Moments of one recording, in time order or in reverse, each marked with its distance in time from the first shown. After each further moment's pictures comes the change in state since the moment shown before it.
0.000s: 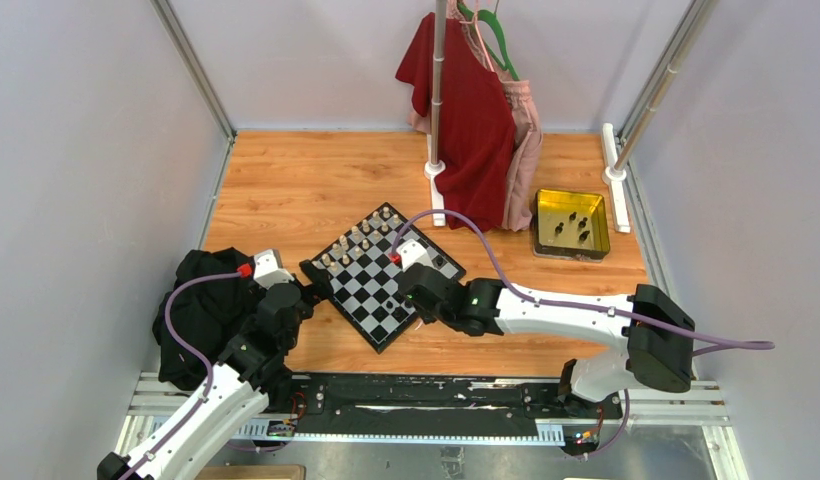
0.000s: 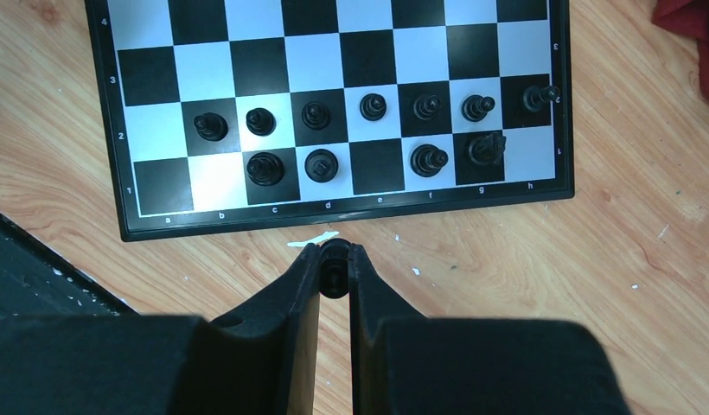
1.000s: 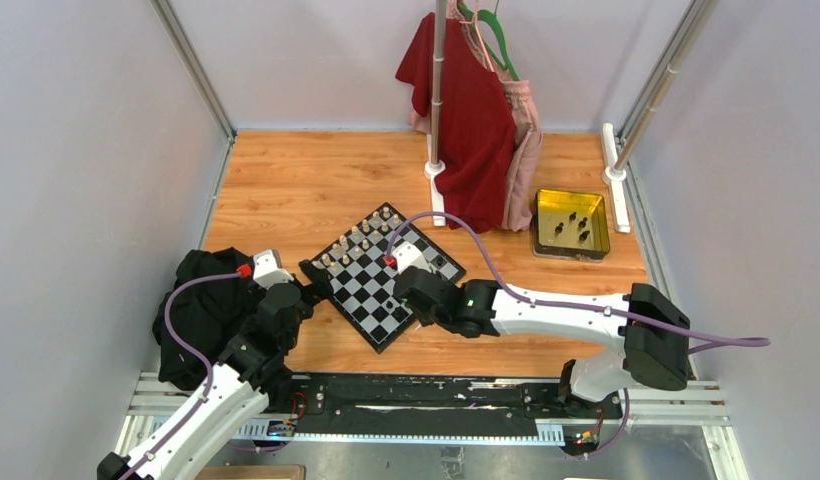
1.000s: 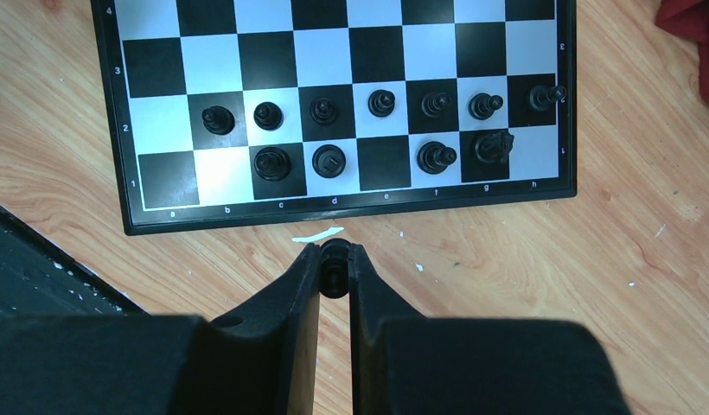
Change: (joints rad) left arm 0.000 0.000 0.000 0.000 -0.004 -0.009; right arm 0.024 0.021 0.030 -0.029 0.011 0.000
